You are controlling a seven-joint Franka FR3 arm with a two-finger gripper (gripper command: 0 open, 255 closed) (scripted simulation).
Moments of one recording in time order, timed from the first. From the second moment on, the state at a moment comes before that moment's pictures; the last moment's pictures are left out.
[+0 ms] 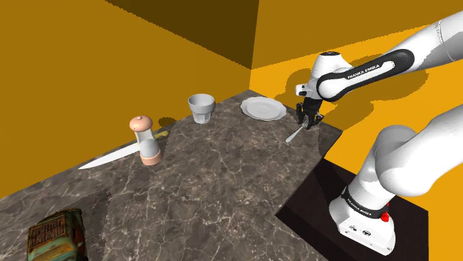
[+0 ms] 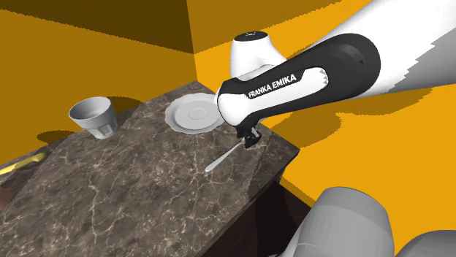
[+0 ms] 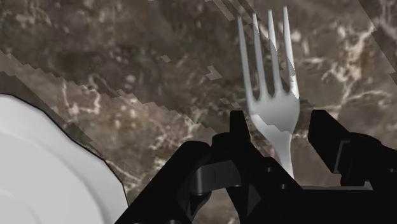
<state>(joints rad) 0.15 -0.47 -0.73 -2.72 -0.49 2.33 -1.46</state>
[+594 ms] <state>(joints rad) 0.13 -0.56 -0.68 -2.68 -0.47 2.19 -1.46</state>
